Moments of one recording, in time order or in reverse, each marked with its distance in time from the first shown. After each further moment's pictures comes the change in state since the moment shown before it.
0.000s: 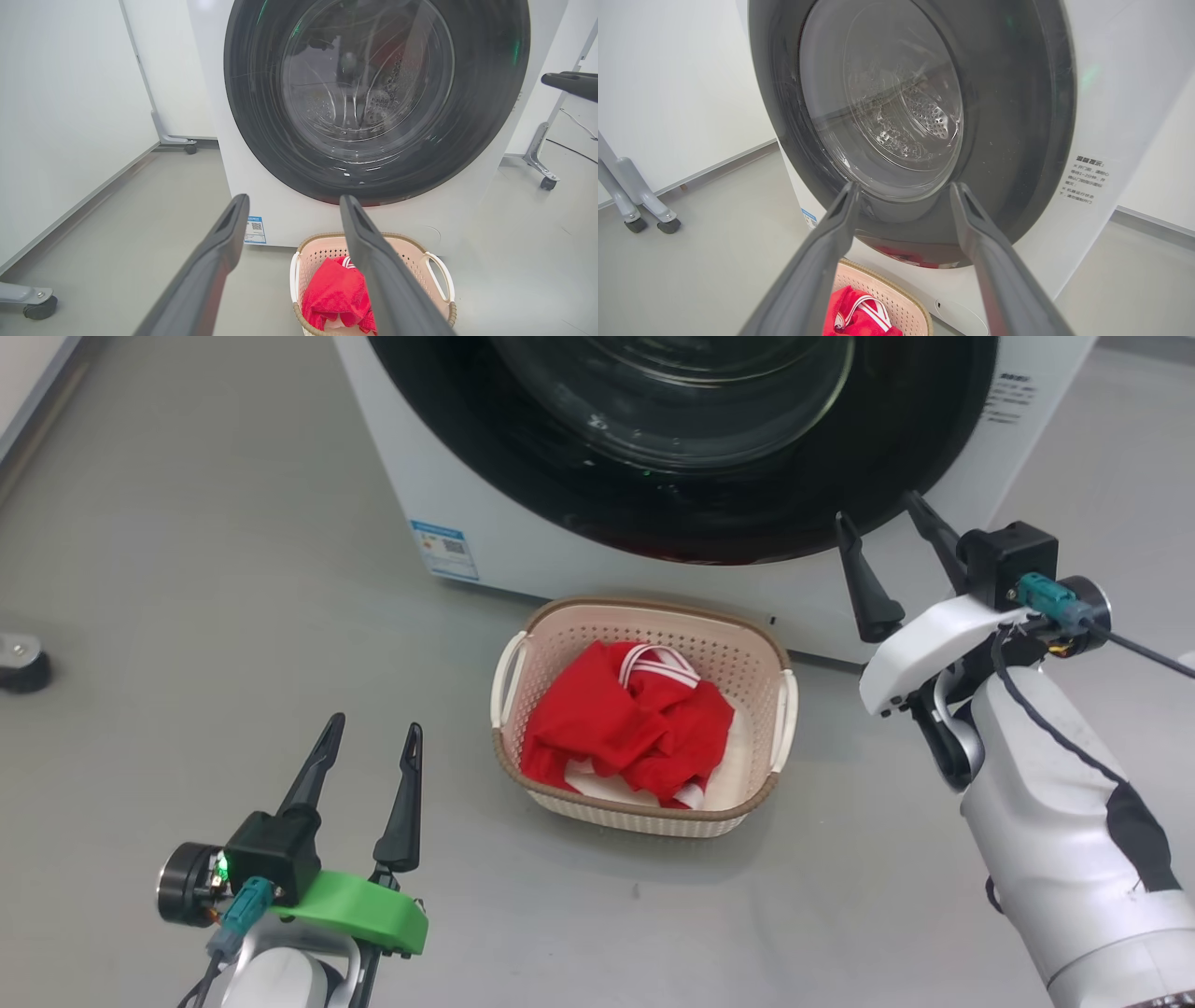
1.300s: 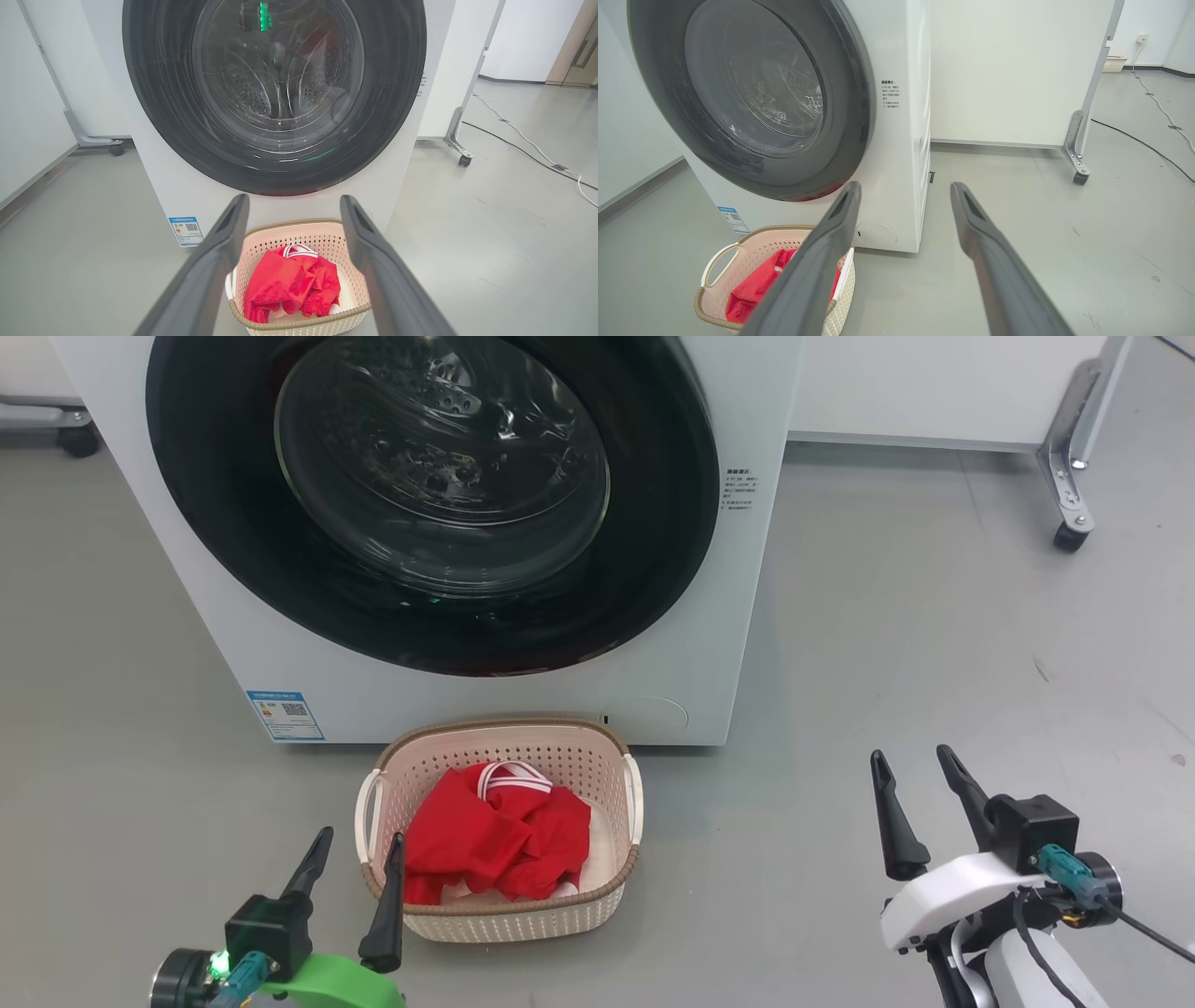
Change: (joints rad) left arm 0.137 0.027 0.006 0.055 -0.030 0.007 0.044; right arm 0.554 0.040 -0.114 -0.339 0.021 -0.085 0.000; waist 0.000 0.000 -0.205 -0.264
